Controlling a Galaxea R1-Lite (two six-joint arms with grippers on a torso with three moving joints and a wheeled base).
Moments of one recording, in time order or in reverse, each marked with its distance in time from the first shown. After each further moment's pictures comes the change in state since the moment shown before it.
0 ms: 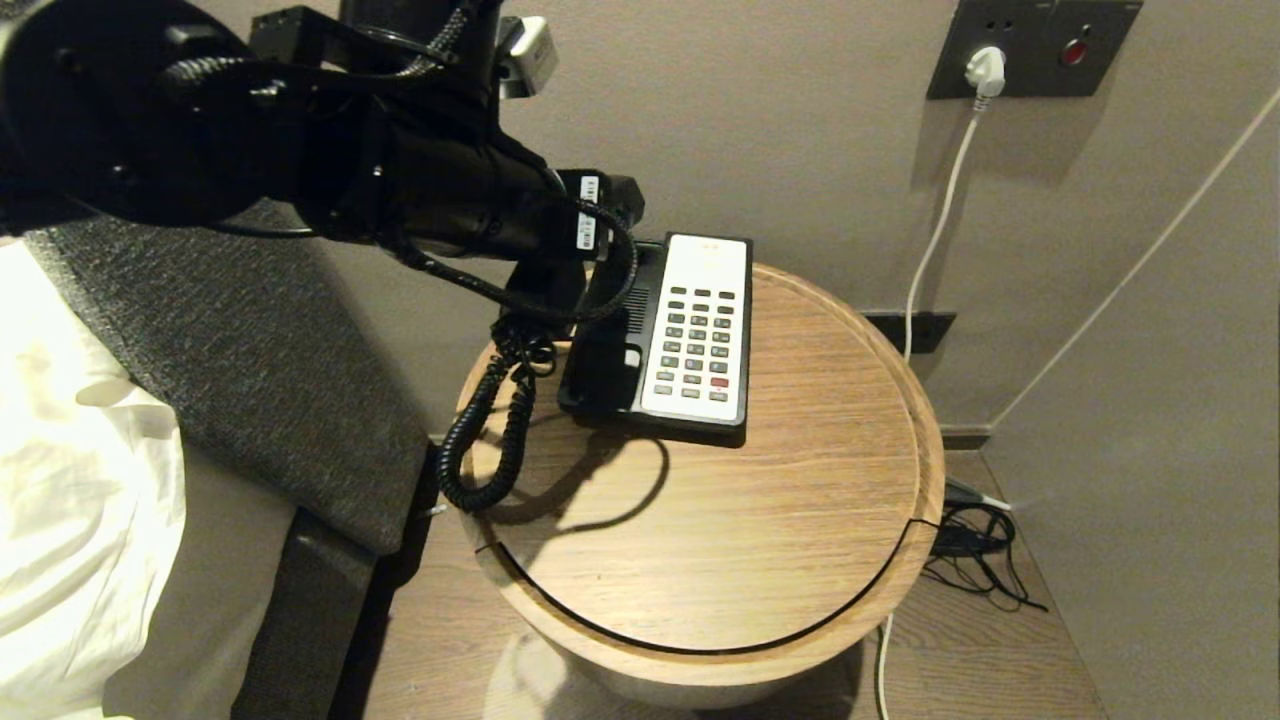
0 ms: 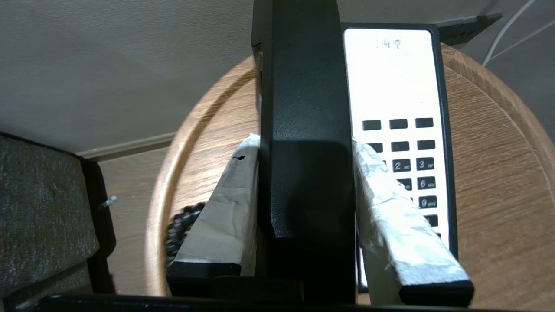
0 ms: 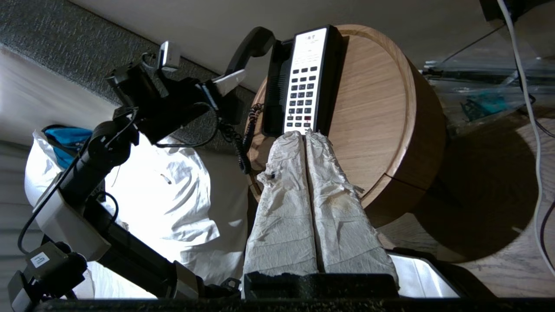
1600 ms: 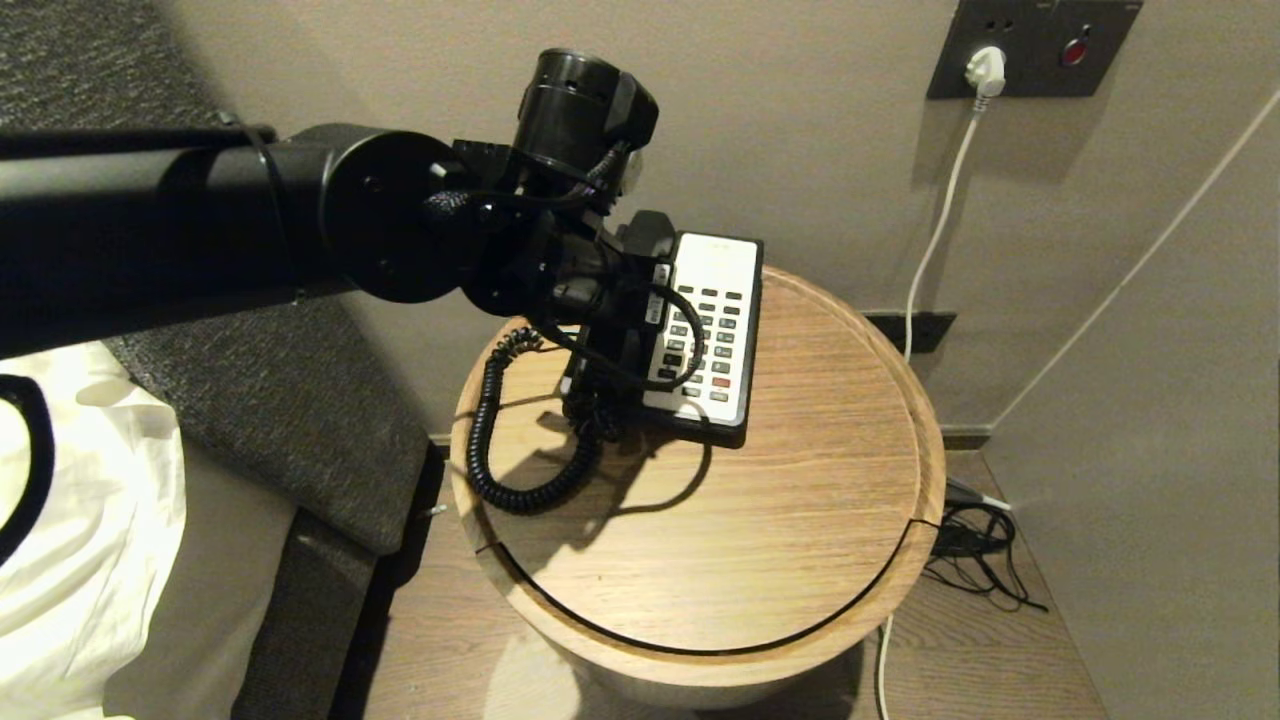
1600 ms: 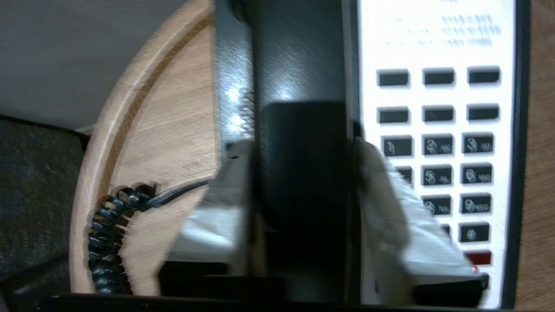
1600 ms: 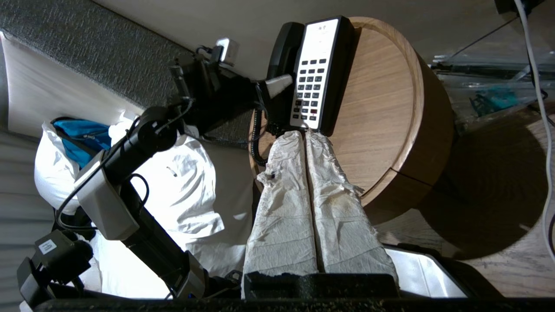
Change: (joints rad) left arm -0.054 0.161 -0.034 0.017 0.075 0.003; right arm 0.000 -0.013 0.016 -0.004 0.029 0.003
